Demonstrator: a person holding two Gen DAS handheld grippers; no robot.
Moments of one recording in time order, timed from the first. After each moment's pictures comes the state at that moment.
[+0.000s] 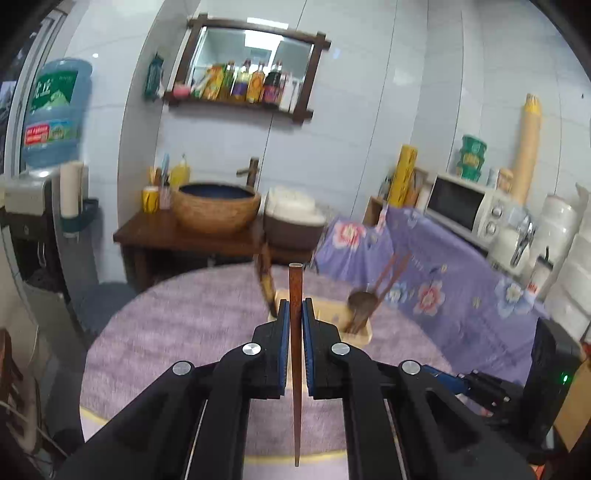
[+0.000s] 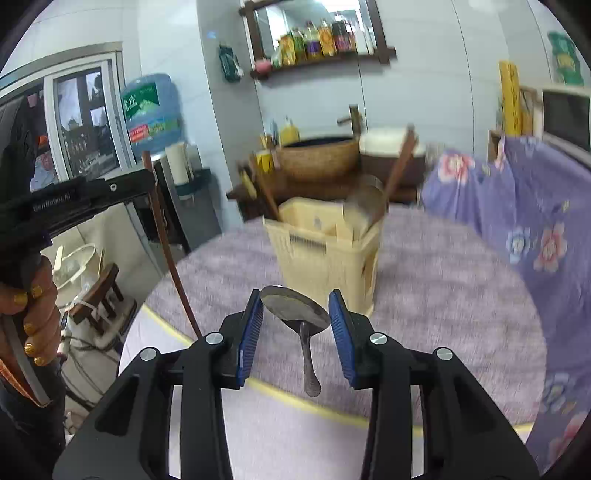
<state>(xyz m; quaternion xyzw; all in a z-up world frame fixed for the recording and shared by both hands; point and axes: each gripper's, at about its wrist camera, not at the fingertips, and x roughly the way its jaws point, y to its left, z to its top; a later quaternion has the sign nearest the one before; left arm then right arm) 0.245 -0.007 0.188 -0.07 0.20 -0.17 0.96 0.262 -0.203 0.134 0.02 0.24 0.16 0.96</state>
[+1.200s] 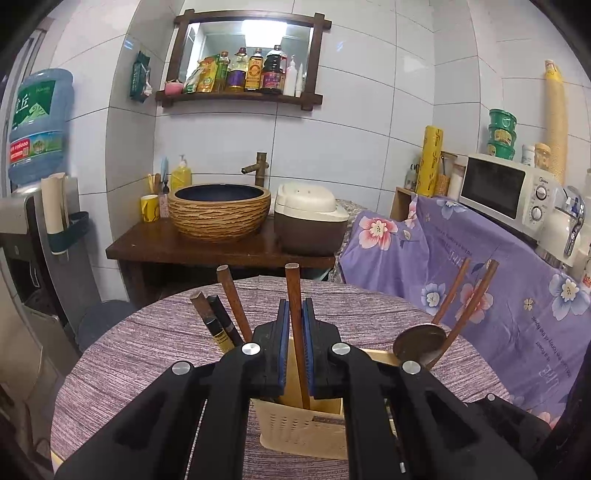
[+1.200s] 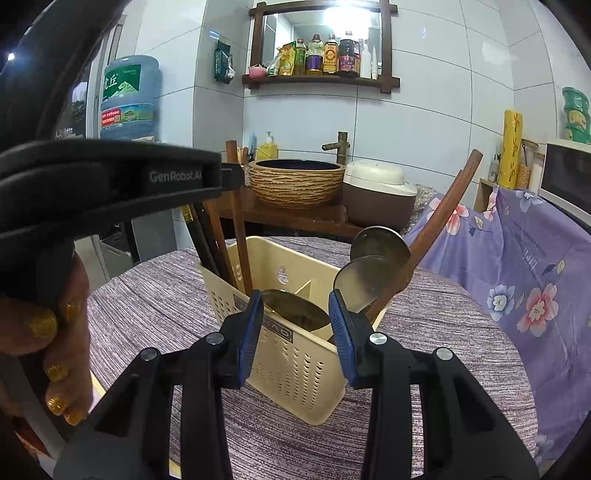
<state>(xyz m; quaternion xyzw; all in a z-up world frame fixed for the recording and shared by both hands) 0.357 -0.070 0.126 -0.02 0.21 -0.12 0.97 0.361 -0.171 0.086 -0.05 0.22 0.10 0.97</state>
